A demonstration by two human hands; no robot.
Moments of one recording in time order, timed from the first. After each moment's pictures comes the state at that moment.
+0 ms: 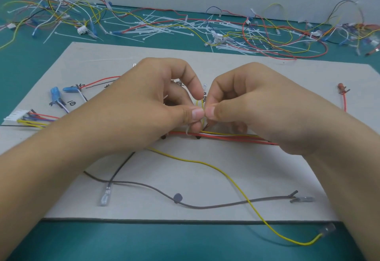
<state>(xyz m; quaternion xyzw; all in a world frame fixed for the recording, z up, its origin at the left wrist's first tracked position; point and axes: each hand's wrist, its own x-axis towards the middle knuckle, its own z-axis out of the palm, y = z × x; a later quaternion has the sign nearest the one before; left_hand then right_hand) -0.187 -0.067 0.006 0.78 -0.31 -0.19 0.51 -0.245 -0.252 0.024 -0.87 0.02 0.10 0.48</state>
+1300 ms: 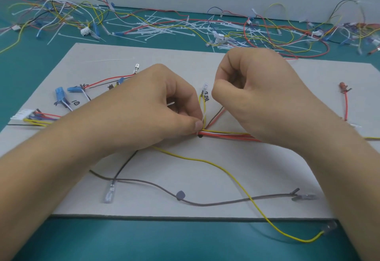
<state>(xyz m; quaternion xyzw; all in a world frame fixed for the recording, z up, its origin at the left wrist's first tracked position) -0.179 -0.062 0.000 0.82 -0.37 -0.16 0.40 -0.240 -0.247 0.019 -0.94 0.01 -0.12 0.33</state>
